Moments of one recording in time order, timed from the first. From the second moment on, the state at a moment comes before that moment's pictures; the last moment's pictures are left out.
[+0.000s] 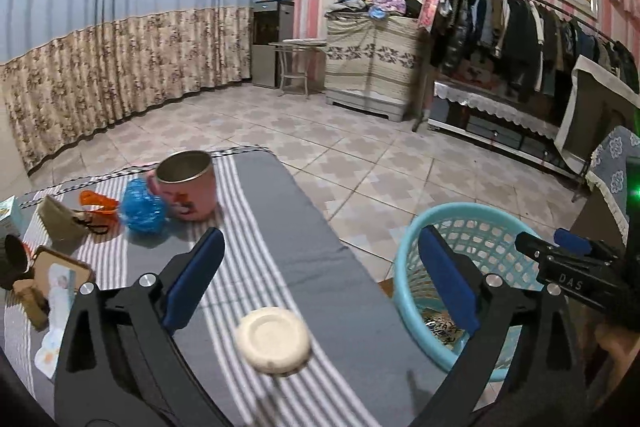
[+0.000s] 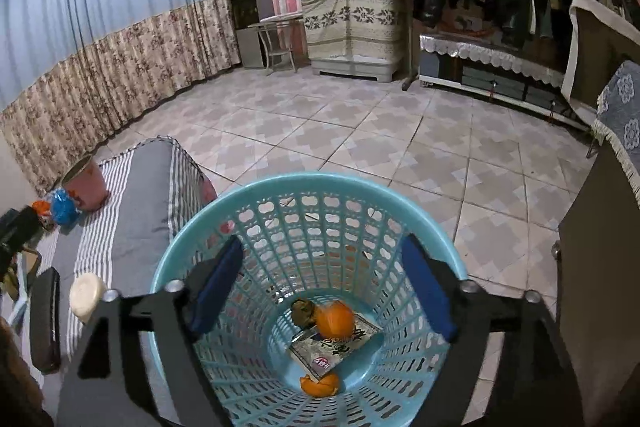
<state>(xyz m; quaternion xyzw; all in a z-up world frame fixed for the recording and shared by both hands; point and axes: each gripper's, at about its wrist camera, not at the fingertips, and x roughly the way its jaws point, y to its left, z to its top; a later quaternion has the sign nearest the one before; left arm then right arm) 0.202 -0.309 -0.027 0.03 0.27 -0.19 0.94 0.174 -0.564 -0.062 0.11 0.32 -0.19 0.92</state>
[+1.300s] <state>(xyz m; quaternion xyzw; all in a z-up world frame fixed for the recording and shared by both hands) 0.184 -0.071 -0.050 0.00 0.29 -0.02 0.96 0.196 -0.434 -0.051 0.06 0.29 -0.10 0.95</state>
